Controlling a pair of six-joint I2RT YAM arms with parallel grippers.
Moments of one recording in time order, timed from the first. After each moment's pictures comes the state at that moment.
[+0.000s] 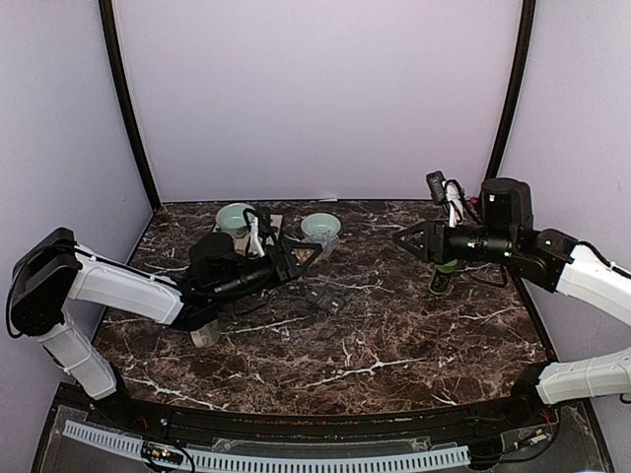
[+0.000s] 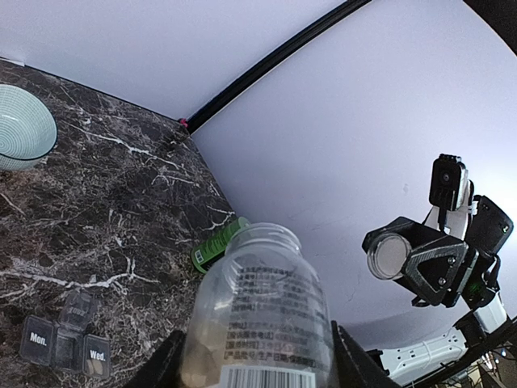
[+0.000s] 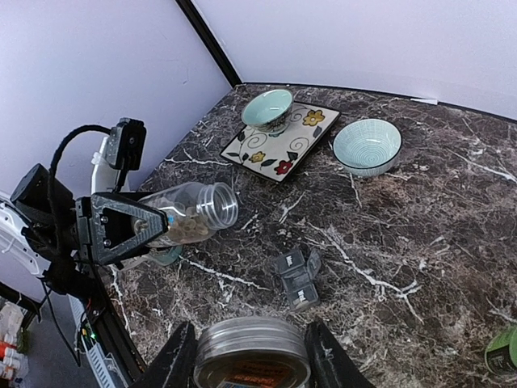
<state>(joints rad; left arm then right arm) -0.89 1.60 0.73 0.84 0.11 -0.90 0.66 1.03 0.89 -0.24 -0.29 0.37</state>
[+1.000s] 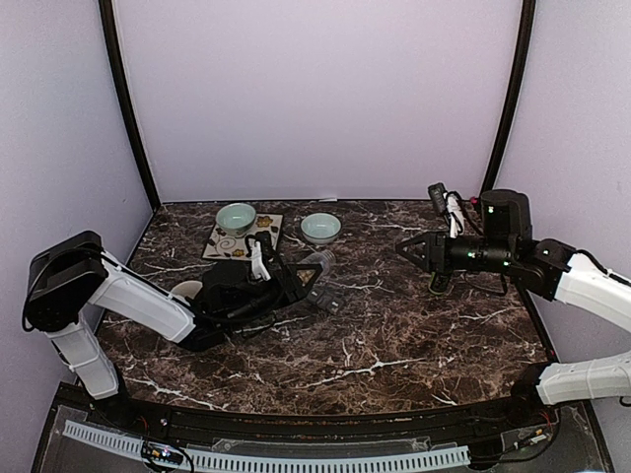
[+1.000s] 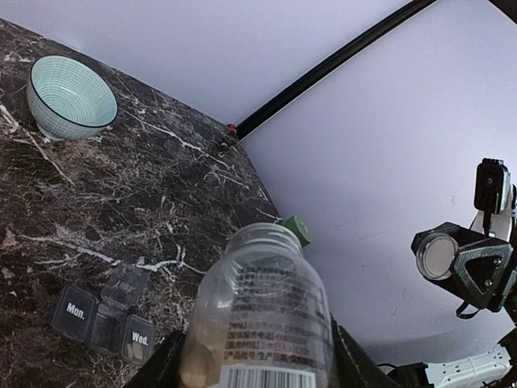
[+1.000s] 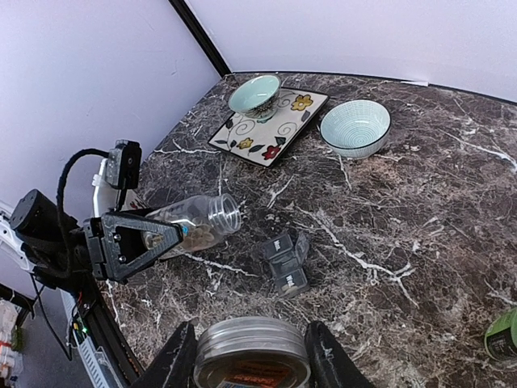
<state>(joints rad) -0.98 1.70 0.65 0.96 -0.14 -0.90 0.64 1.00 0.81 -0.22 -0.29 0.37</state>
